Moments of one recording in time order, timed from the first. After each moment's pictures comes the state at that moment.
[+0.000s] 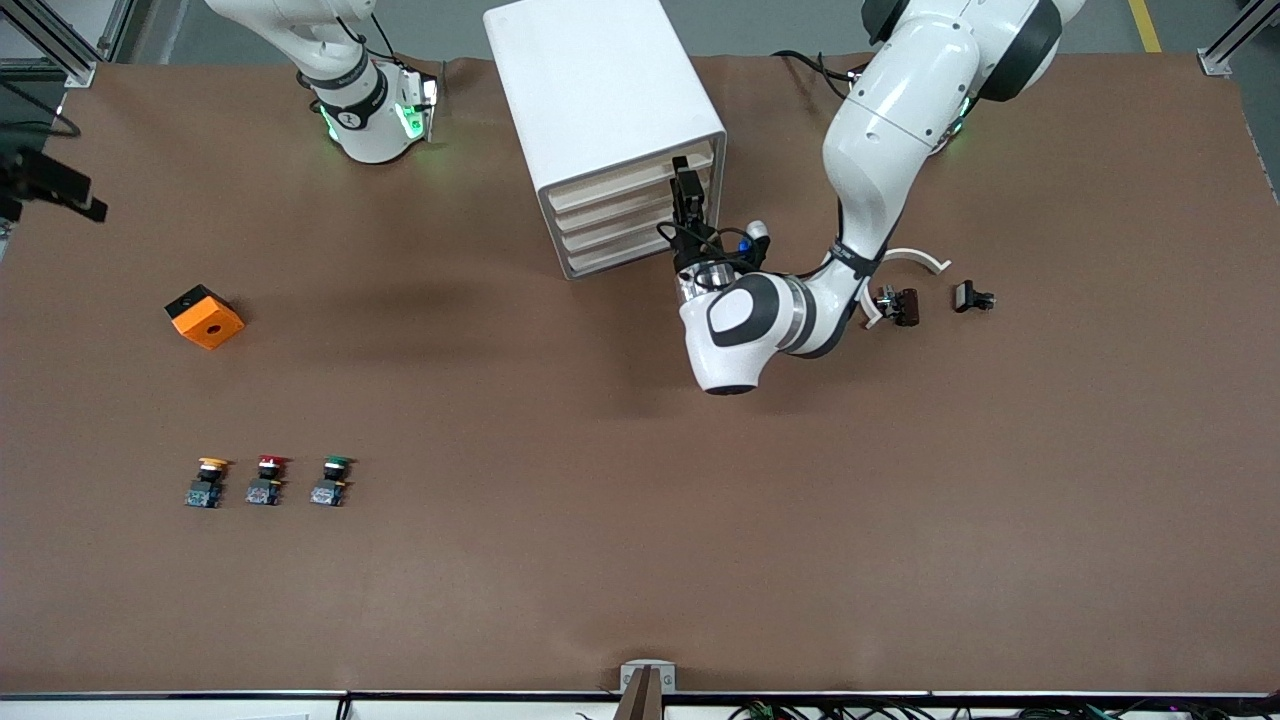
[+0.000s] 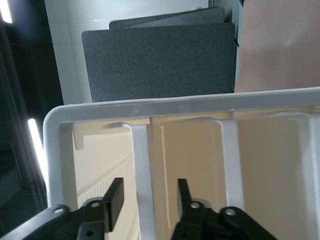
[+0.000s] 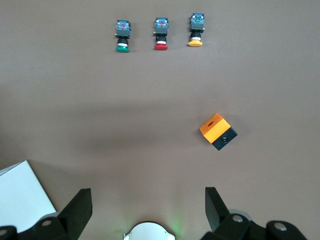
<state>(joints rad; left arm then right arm) -0.57 0.87 -0.10 -1.44 -0.95 1.05 -2.22 -0.06 -0.05 -0.12 -1.63 0.01 1.45 -0.12</state>
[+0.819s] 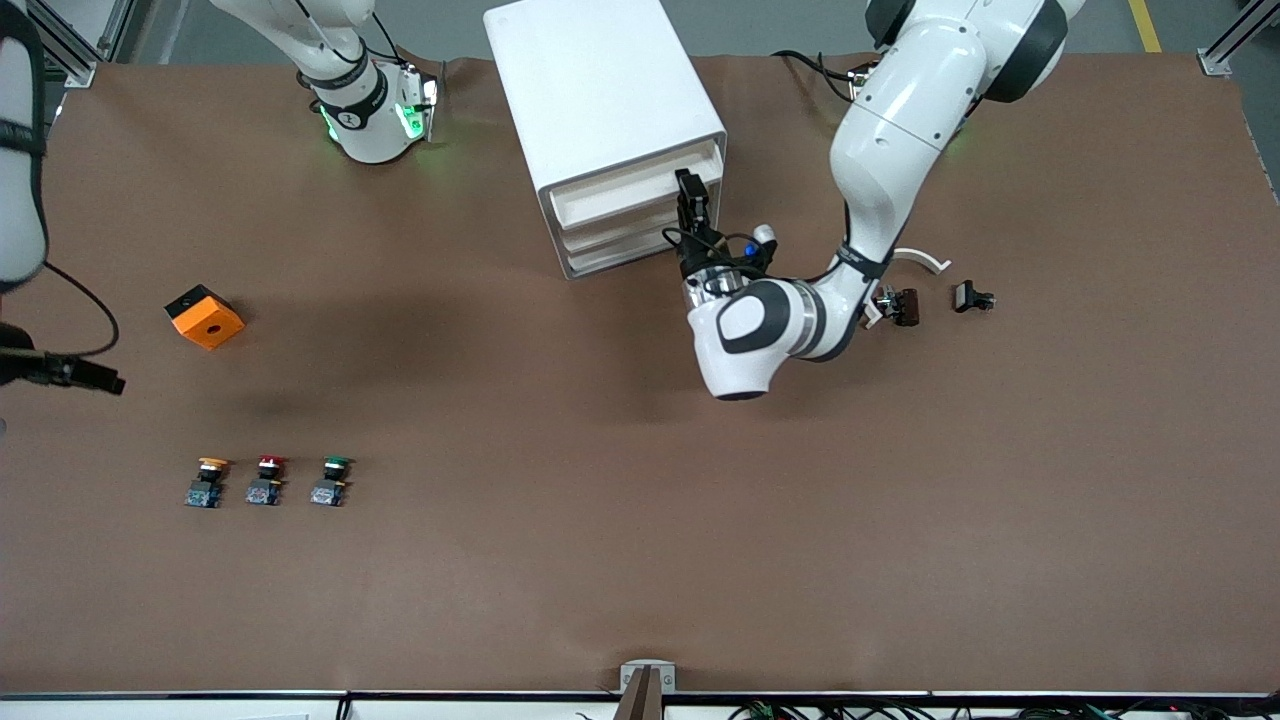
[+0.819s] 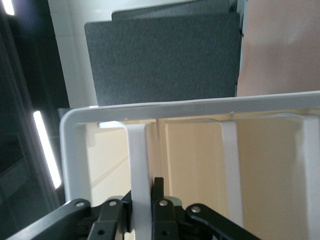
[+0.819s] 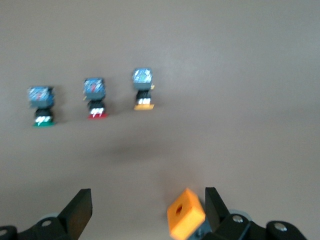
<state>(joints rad) -0.51 0.87 -0.09 -1.44 -0.98 1.05 -2.23 -0.17 0.35 -0.12 -1.64 -0.03 1.97 -0.14</state>
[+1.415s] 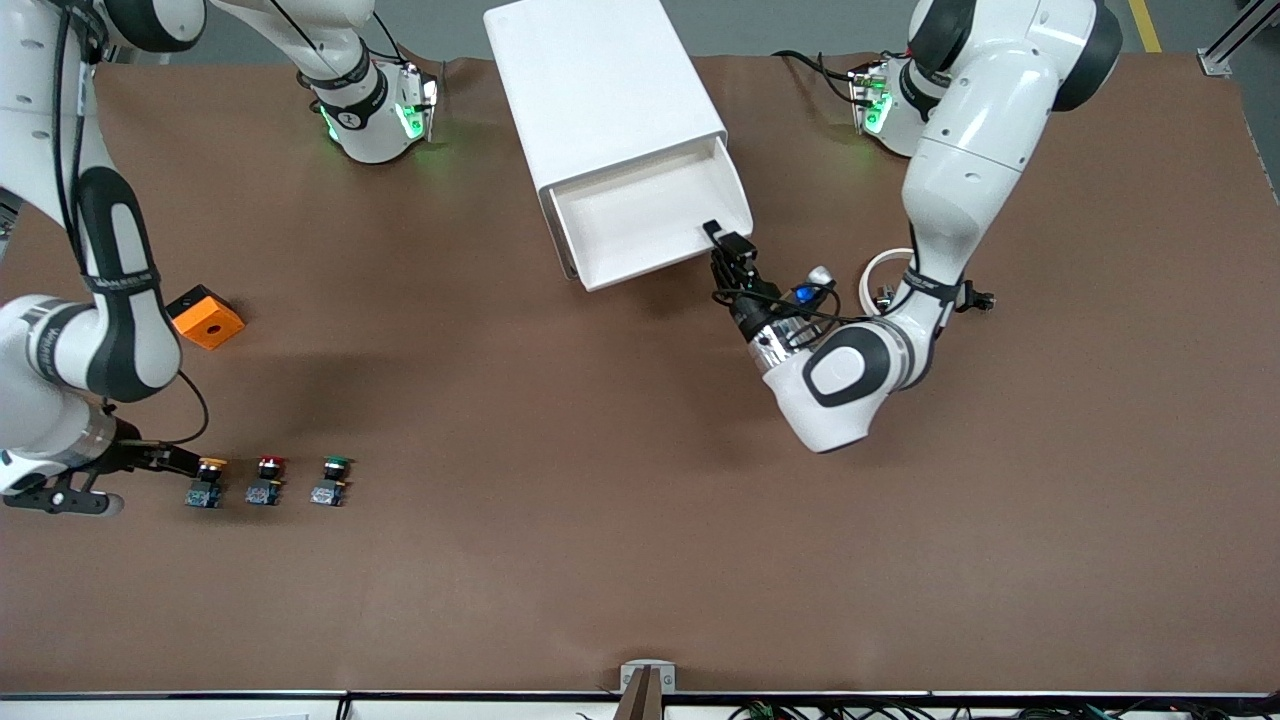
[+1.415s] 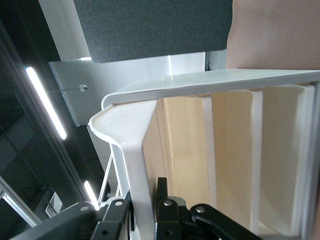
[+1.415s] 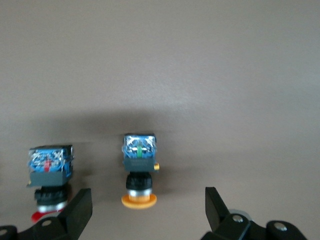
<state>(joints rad) -0.32 0.87 -0.08 -1.42 -1.04 1.09 -2.23 -0.17 0.67 -0.10 -1.62 -0.02 2.39 -0.15</state>
